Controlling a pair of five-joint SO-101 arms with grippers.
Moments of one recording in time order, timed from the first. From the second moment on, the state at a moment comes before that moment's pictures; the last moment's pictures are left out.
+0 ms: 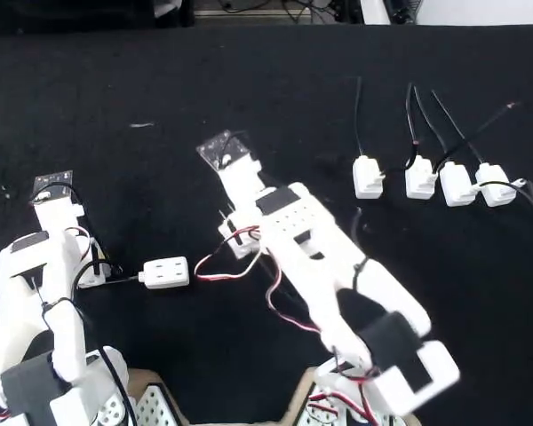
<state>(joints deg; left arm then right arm) -29.8 -19.8 58.3 46.3 -14.5 -29.5 -5.1 35.5 52.1 6.3</state>
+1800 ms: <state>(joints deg) 1.1 -24.4 12.4 79.1 2.7 -39.6 -39.0 68.1 17.5 6.2</state>
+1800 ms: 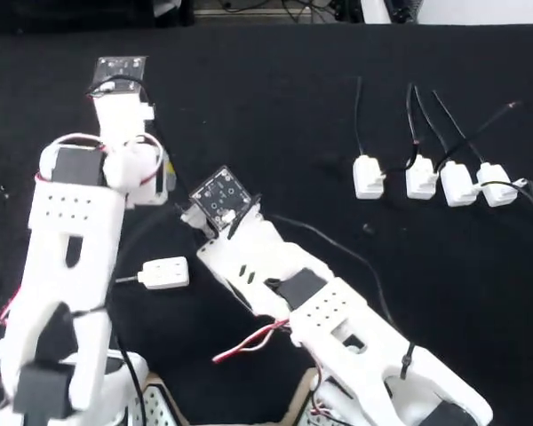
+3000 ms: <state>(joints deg) 3.1 -48.0 50.4 58.0 2.7 -40.8 -38.9 68.4 17.6 3.0</state>
